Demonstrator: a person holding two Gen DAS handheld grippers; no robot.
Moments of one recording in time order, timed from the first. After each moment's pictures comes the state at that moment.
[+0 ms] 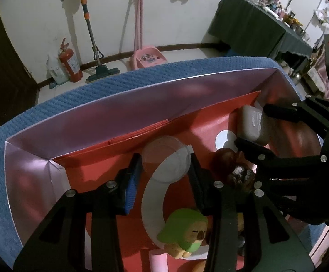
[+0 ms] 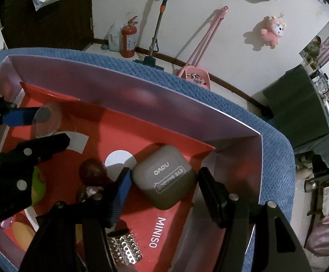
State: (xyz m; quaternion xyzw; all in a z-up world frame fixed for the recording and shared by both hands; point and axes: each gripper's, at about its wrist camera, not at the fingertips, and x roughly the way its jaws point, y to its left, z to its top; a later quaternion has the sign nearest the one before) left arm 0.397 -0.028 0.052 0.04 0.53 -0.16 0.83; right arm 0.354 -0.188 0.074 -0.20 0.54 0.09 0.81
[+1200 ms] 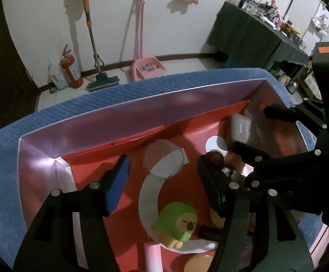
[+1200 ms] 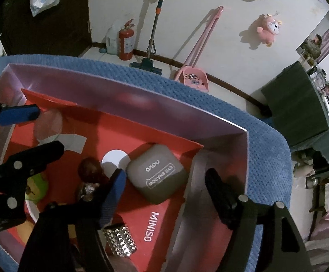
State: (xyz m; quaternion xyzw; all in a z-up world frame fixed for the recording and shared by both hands) left arm 0.381 -0.022 0.072 0.02 0.50 -0.17 0.85; right arm 0.353 -0.191 0.086 -0.18 0.54 0.09 0.82
